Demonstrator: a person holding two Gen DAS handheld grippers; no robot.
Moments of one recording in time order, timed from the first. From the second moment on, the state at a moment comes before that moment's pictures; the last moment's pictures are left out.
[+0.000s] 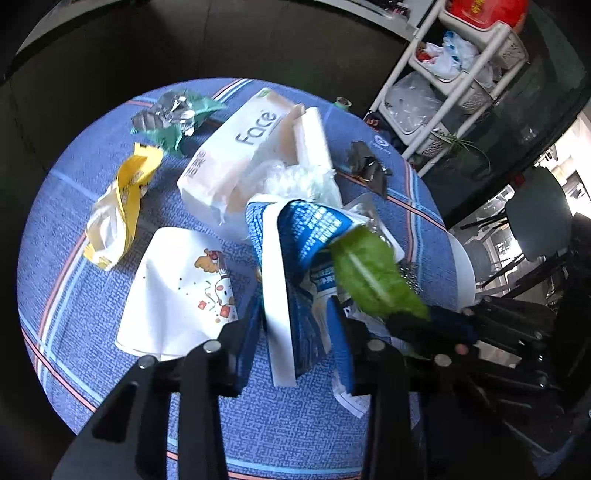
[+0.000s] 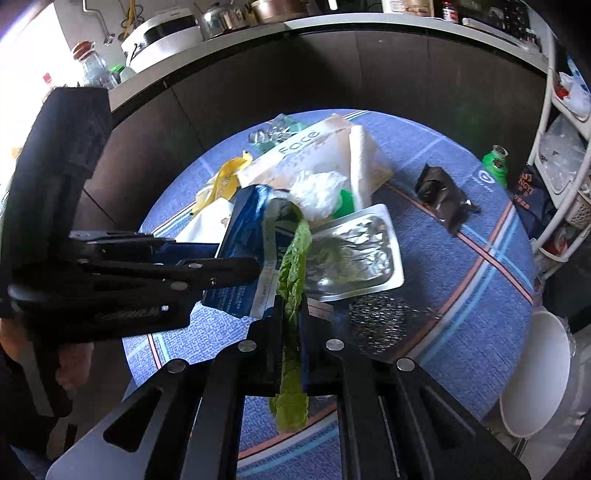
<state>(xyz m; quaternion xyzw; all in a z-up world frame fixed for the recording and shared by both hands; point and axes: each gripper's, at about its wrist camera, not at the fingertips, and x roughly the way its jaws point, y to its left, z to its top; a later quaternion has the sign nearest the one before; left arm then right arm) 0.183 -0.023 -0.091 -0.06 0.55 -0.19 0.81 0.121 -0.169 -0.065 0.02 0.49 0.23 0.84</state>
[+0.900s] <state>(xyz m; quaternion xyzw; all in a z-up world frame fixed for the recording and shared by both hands) 0.148 -0.199 0.000 -0.02 0.47 -0.33 0.82 0.063 -0.376 -0.035 0.16 0.40 0.06 0.90</state>
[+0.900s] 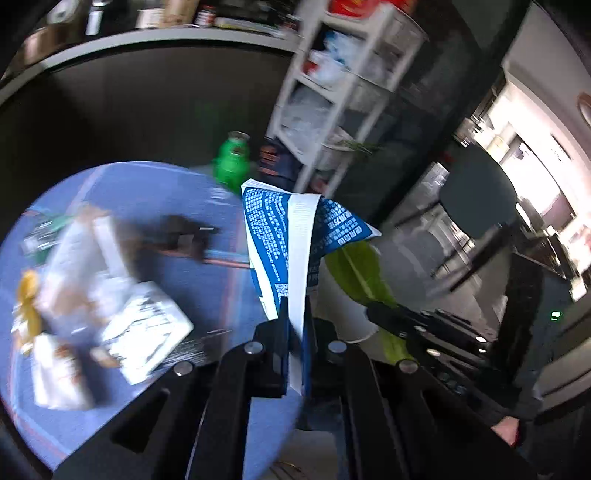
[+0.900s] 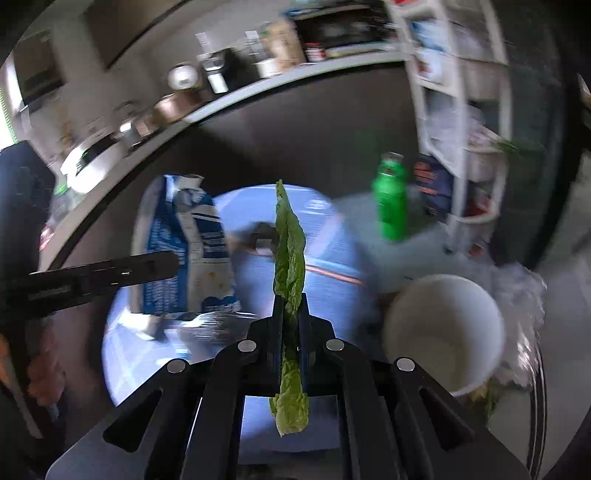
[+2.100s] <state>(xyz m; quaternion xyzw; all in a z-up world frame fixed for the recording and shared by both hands) 0.192 -0.384 -0.147 0.07 0.53 -0.33 0.78 0.077 -0.511 -0.197 0.14 0.44 -0.02 0.89</state>
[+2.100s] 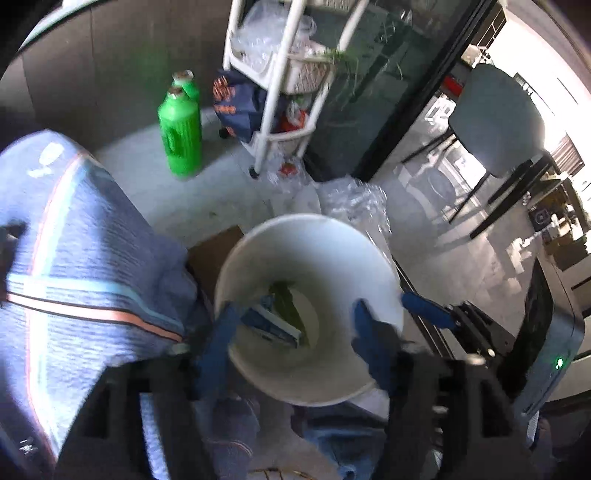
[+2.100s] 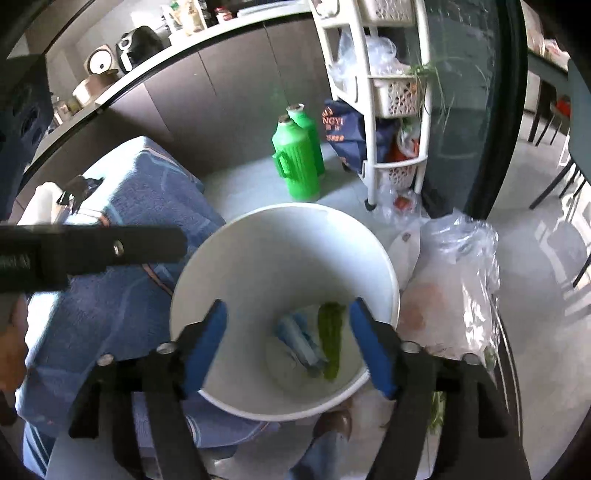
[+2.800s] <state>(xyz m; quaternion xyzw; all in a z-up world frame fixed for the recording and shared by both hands) 0.114 -0.234 -0.027 -0.03 0.46 -0.26 0.85 0.035 -0.405 -0.095 0.12 0.41 0.05 0.90</state>
